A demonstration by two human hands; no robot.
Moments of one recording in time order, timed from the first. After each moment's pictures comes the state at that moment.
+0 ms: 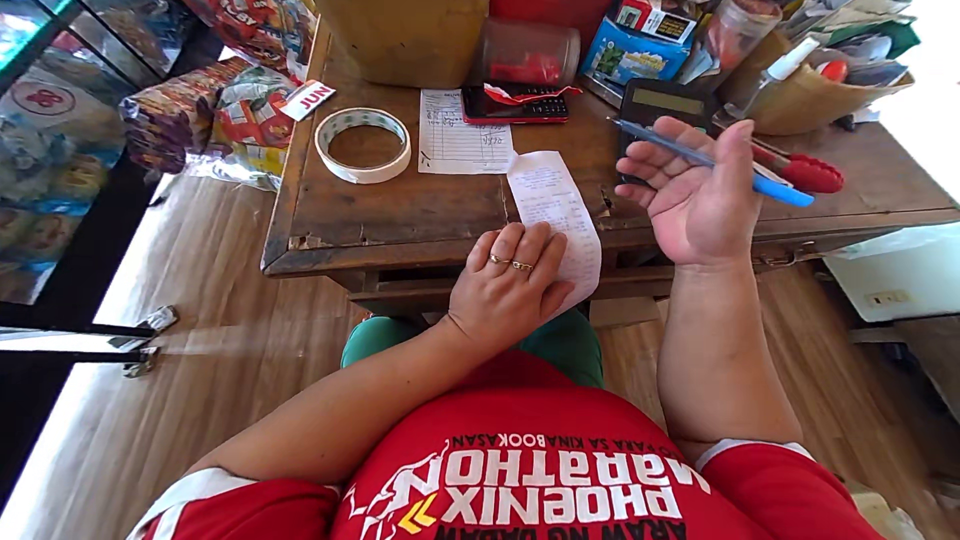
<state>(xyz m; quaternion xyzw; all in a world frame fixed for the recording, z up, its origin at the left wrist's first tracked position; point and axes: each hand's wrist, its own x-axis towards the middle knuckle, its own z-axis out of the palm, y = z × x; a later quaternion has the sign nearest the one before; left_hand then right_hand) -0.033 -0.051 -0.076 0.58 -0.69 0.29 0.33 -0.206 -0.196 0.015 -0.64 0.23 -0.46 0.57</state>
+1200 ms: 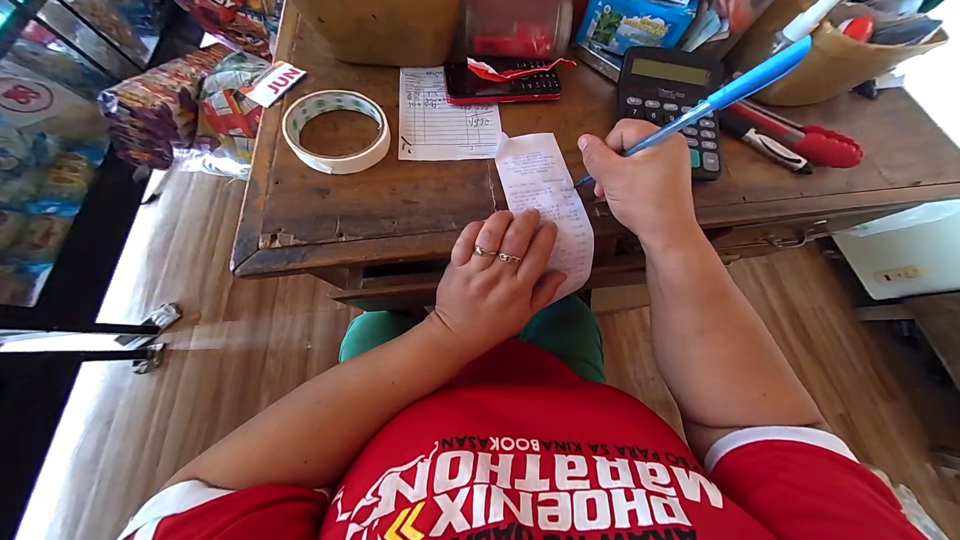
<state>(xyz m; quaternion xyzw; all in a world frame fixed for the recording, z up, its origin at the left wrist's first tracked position) -0.031 -0.050 -0.076 0.58 -0.69 0.28 0.32 -0.166 -0.190 0.013 -0.78 0.43 -0.37 0.27</state>
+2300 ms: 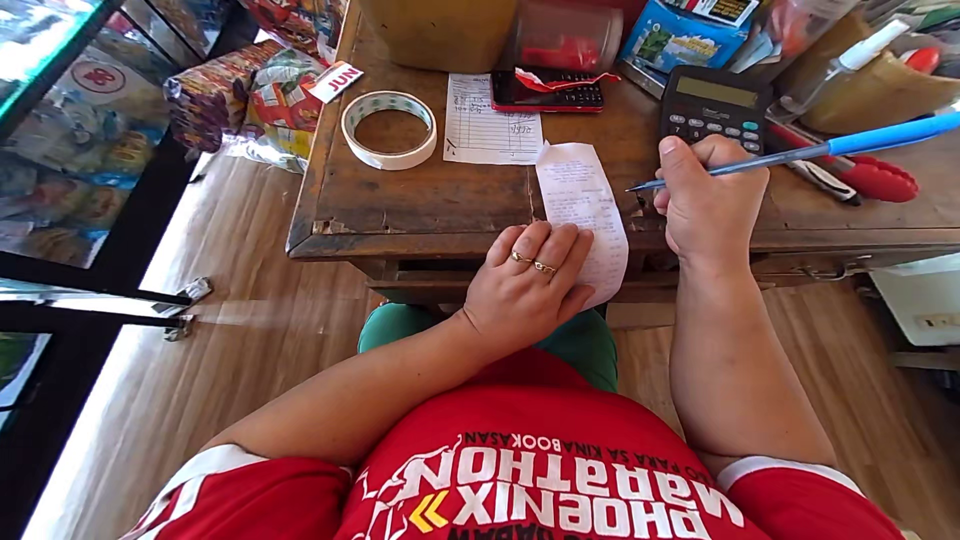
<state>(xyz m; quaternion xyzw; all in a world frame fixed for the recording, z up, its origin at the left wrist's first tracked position) -0.029 -0.049 -0.076 0.56 -0.70 0.29 0.34 -0.173 -0.196 -0.002 -0.70 0.33 -0.53 0.35</state>
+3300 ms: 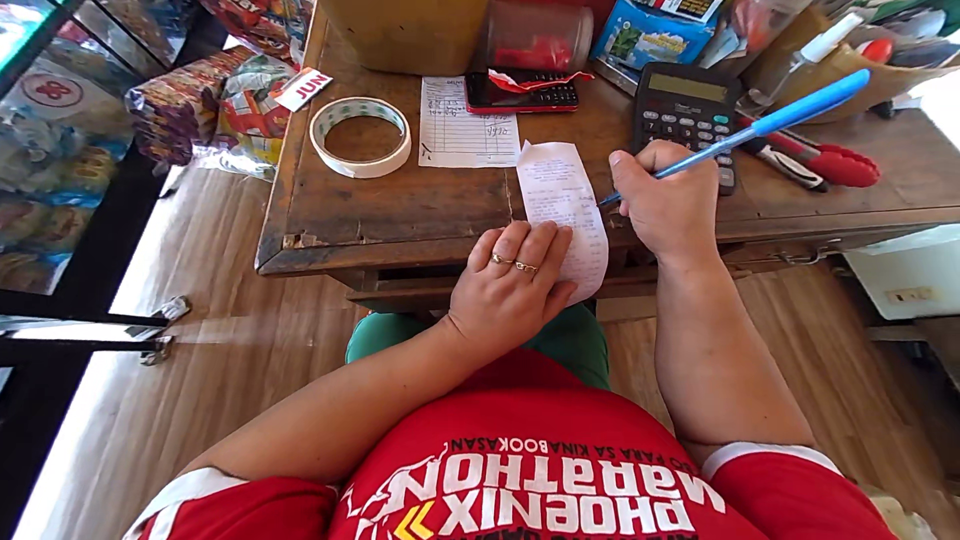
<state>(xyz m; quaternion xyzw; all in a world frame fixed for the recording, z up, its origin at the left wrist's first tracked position) -0.032 -0.051 -0.076 0.58 -0.69 0.28 0.33 -0.172 -0.186 0.005 -0.76 0.39 -0.43 0.28</state>
